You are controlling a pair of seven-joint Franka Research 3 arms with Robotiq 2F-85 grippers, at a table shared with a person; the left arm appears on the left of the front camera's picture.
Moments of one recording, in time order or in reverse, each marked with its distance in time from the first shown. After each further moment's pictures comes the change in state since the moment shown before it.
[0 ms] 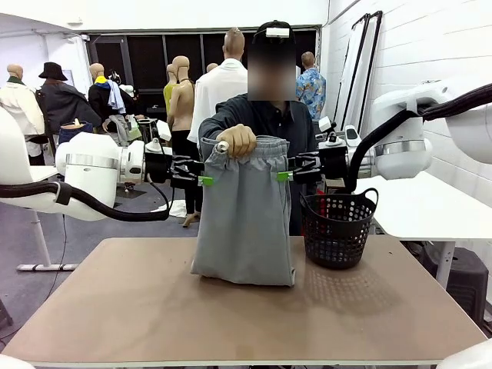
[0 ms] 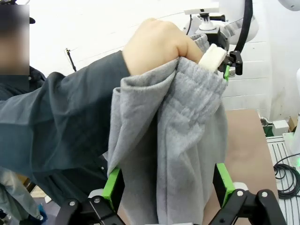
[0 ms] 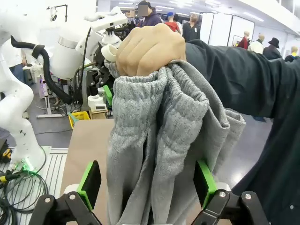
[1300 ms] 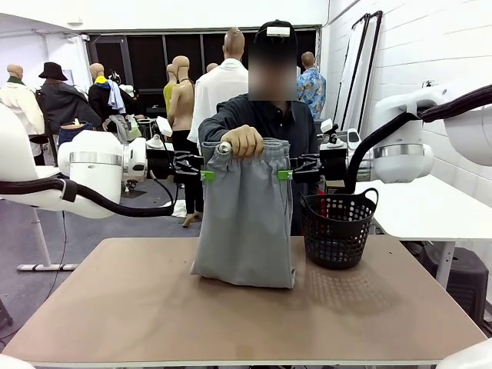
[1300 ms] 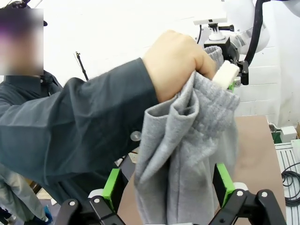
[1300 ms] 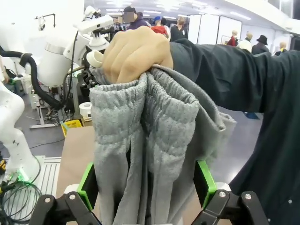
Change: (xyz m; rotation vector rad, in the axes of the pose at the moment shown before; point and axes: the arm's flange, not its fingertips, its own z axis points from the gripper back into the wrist) left arm 0.006 0.006 -0.005 0.047 -0.033 -0.004; right arm -0.008 -0.006 -0.001 -0.060 -0.036 -0.040
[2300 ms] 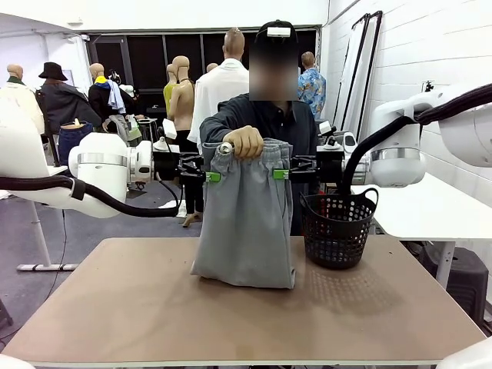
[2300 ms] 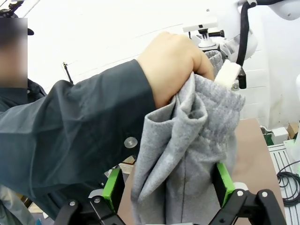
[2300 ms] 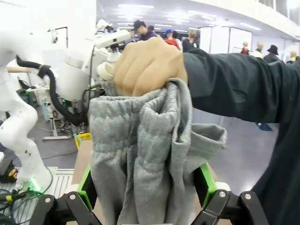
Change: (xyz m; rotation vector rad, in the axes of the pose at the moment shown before) left arm -0.008 0.006 -0.020 -0.089 -0.042 -0.020; right arm -0.007 0.003 -0.012 0.092 -0.081 -0.032
